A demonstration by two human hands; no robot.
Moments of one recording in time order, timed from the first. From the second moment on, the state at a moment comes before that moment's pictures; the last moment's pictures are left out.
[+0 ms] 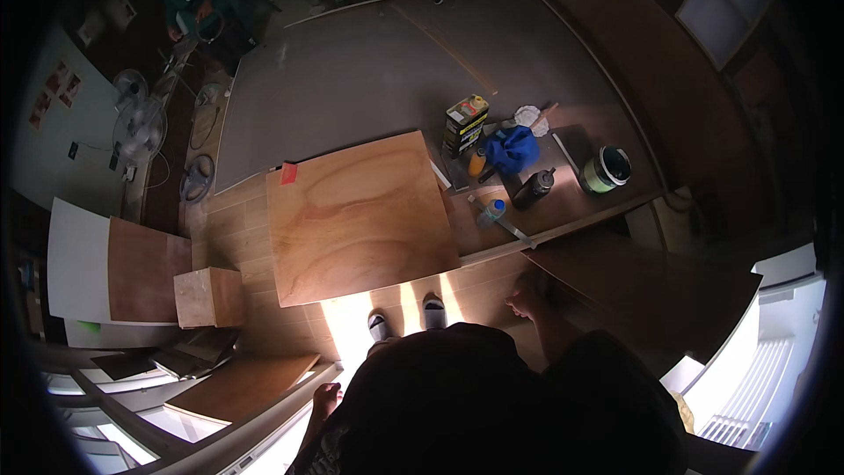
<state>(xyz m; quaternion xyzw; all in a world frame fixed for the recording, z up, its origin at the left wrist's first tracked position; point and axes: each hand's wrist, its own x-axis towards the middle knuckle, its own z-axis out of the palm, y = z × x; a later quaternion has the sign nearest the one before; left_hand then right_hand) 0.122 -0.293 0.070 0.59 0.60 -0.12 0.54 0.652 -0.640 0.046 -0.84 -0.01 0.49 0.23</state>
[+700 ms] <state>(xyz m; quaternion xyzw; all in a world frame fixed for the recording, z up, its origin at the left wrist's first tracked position) 0.153 -0.252 0.092 0.67 0.51 -0.18 0.51 0.630 -0.662 0.019 -0.82 0.03 0.52 0.24</state>
